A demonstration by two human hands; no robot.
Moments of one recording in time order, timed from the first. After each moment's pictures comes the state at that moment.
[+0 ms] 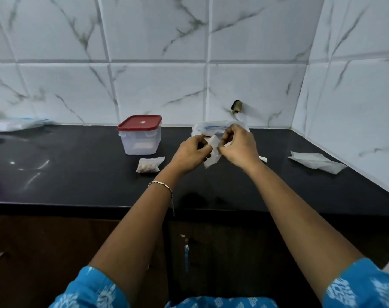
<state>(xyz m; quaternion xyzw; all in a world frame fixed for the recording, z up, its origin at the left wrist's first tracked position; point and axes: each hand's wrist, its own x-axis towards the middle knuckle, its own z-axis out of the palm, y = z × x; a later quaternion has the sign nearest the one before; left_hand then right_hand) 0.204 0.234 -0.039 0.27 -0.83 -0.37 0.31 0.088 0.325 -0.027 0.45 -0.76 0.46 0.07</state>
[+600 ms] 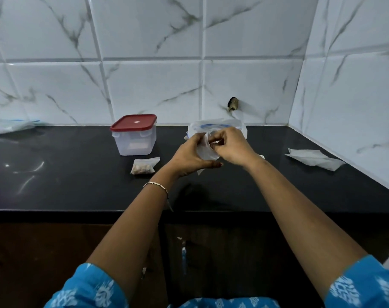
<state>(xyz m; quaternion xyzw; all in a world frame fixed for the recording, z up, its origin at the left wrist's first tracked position) 0.192 0.216 -0.057 0.17 -0.85 -0.40 0.29 0.081 0.322 -0.023 0.56 -0.74 0.39 0.00</state>
